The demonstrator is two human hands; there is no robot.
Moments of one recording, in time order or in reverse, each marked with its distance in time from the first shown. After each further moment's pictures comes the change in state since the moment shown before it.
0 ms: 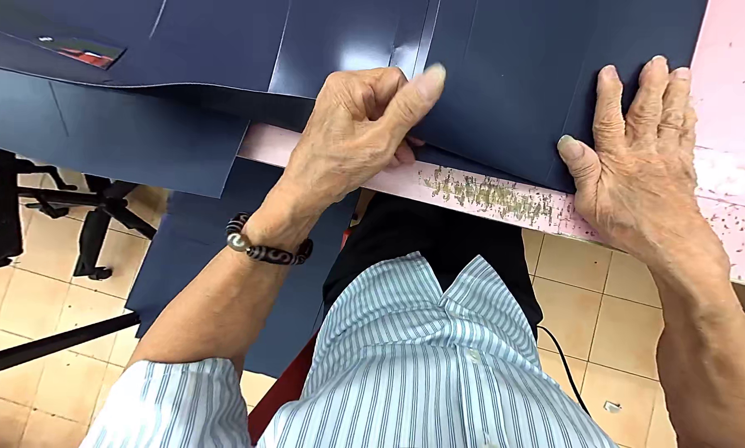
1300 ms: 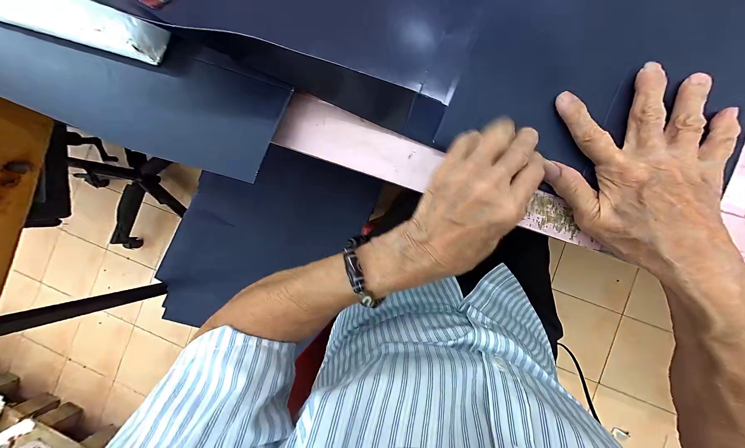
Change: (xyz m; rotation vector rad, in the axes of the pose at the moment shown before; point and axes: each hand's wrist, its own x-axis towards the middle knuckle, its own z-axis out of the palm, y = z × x) left_hand -0.028 0.017 0.071 0.843 0.000 0.349; right_hand 0.014 -0.026 0.000 -0.031 -0.070 -0.124
